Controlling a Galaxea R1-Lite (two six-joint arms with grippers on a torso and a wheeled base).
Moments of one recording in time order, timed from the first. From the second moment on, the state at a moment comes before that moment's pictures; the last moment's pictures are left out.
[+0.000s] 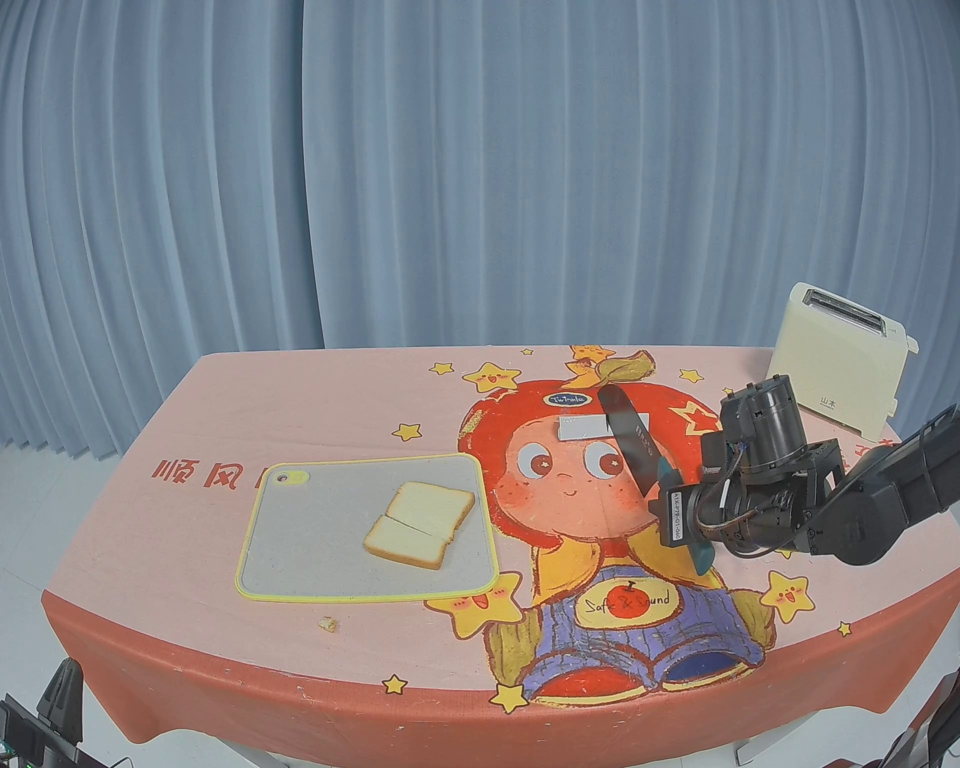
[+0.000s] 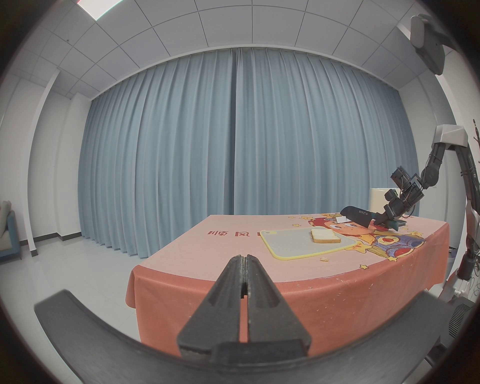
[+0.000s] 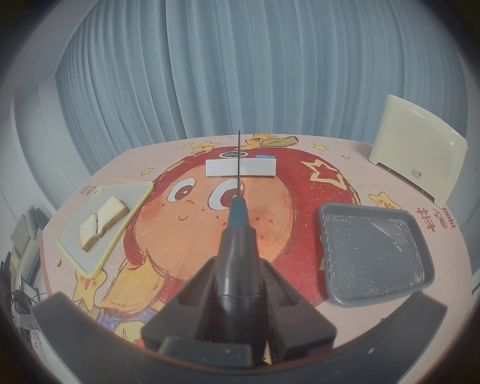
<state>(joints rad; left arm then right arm) -0.01 0.02 -0.02 0.00 0.03 0.00 0.51 1.87 -0.85 -0.29 -0.18 0.28</state>
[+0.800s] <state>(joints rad) -0.01 0.02 -0.02 0.00 0.03 0.00 0.52 1.87 -0.86 -0.28 -0.18 0.28</state>
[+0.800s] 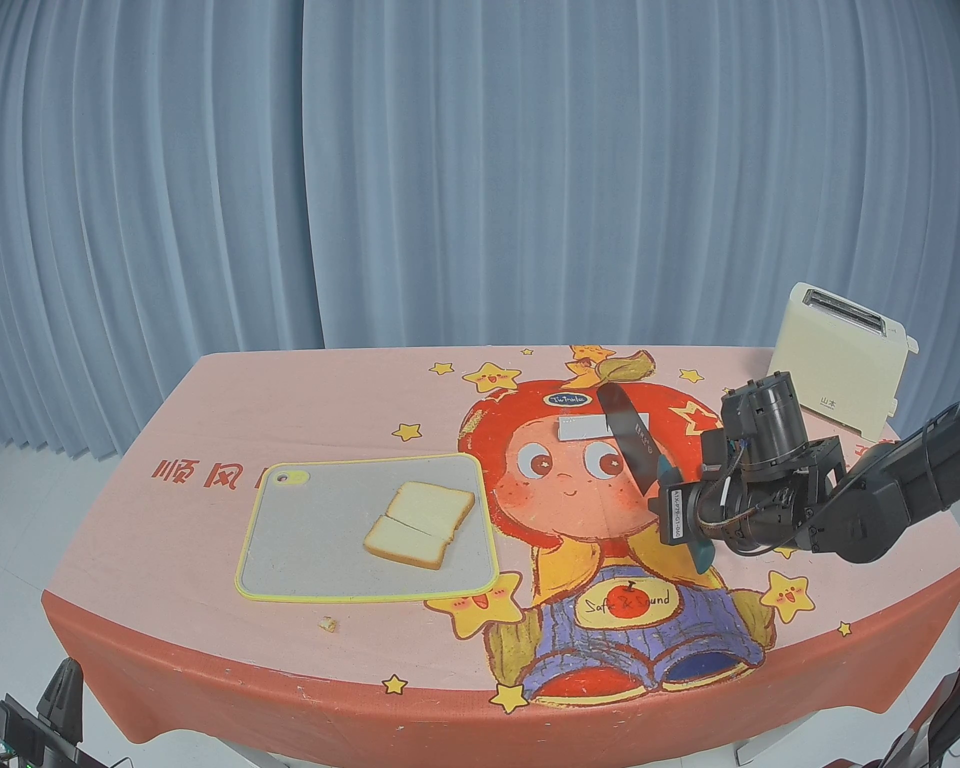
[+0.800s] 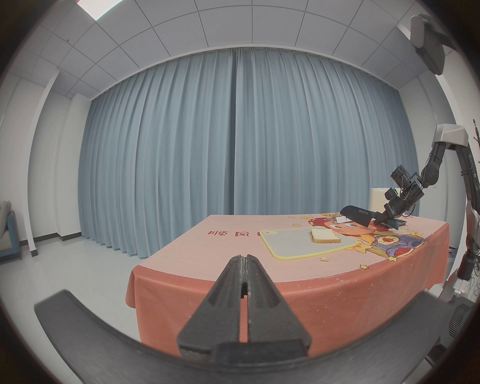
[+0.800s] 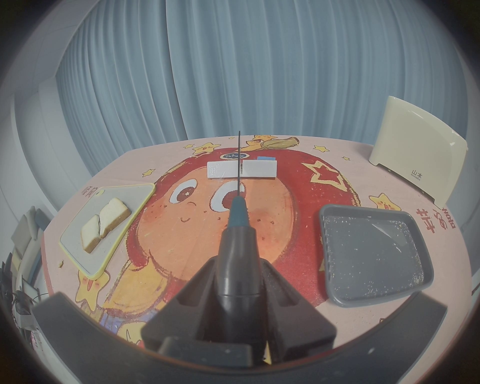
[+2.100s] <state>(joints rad) -0.01 0.02 -0.02 0.00 0.03 0.00 0.52 1.85 -0.86 -0.30 -0.19 0.29</state>
